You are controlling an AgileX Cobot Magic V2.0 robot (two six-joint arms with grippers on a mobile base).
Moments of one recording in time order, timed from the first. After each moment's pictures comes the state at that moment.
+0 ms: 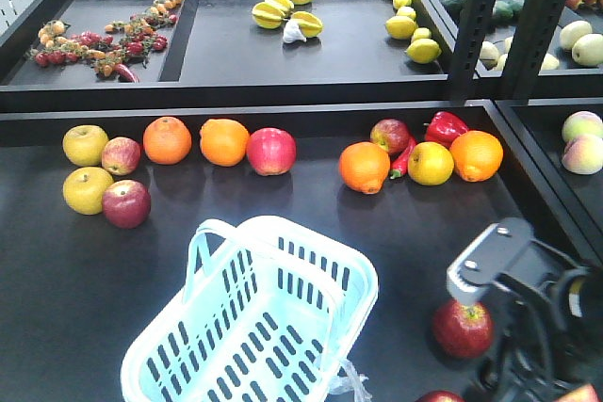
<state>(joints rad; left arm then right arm) -0.62 0.47 -0.91 0.61 1.12 -0.55 0.38 1.18 -0.76 0.11 1.00 -0.40</state>
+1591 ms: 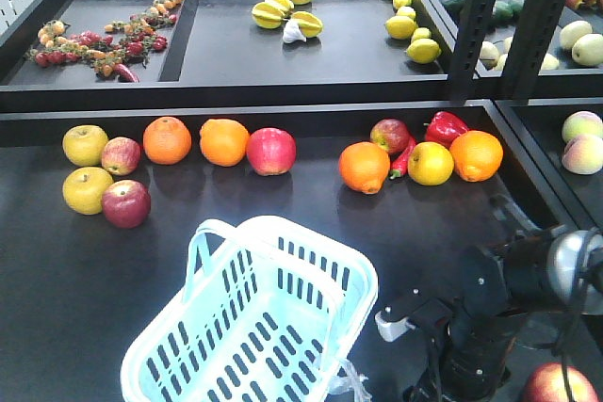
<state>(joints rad) -0.62 0.47 -0.91 0.61 1.12 -0.55 0.38 1.83 -0.77 0.20 0.73 -0.39</state>
